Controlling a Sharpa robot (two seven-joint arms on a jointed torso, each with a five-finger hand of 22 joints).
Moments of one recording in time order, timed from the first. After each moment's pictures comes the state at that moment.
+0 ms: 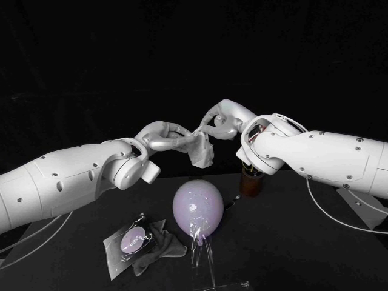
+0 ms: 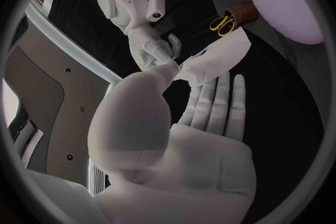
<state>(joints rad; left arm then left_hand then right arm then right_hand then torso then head) 1.40 -0.62 -0.13 1.27 -0.36 -0.20 0.19 1.29 -0.26 0.48 0.21 0.05 0.58 0.17 0.57 0.44 1.04 0.19 0.07 0.06 0.92 0.17 0.14 0.27 0.15 0.67 0.29 0.29 0.08 1.51 -0.61 -0.15 1.40 -1.06 -0.49 -0.15 1.27 -0.05 0.67 0.04 0.05 1.01 0.10 0.36 0.44 1.46 0.02 1.32 1.31 1.47 -0.03 1.56 1.31 0.12 1.24 0.07 1.05 1.26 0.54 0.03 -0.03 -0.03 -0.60</state>
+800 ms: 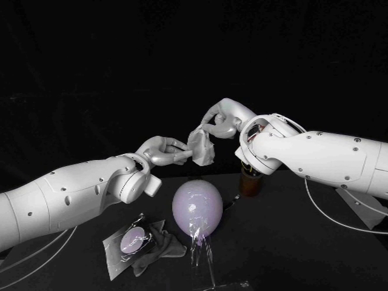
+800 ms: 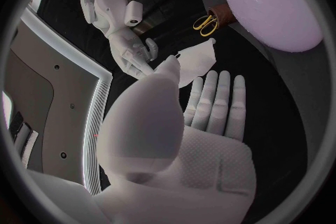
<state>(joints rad) 1.32 -0.60 -0.13 1.24 -0.35 -0.30 0.16 1.50 -0.16 0.12 0.28 0.05 0.58 0.17 0.56 0.35 1.00 0.20 0.10 0.07 0.90 0.17 0.14 0.26 0.15 0.70 0.29 0.23 0.07 1.51 -0.61 -0.15 1.40 -1.08 -0.53 -0.20 1.27 -0.04 0.68 0.03 0.05 1.01 0.10 0.36 0.44 1.46 0.02 1.32 1.31 1.46 -0.04 1.56 1.31 0.11 1.25 0.07 1.06 1.27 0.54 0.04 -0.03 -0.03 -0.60</state>
